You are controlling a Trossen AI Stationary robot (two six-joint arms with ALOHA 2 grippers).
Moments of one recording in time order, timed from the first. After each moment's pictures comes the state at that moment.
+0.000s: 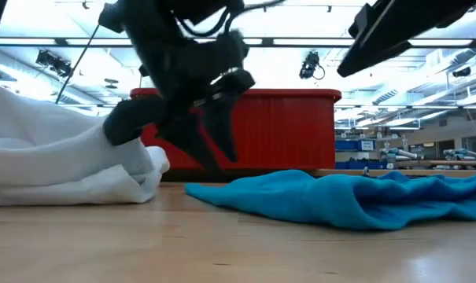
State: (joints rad) left arm -0.26 1.85 1.17 -0.35 -0.30 0.58; right arm 0.59 1.57 1.01 -0.31 0.41 0.44
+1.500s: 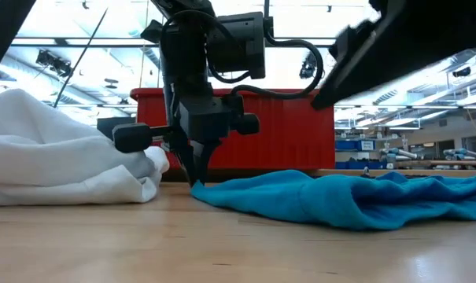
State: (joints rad) left arm -0.14 2.03 1.39 -0.84 -0.34 0.92; right arm 0.61 1.75 1.01 -0.06 0.42 0.33
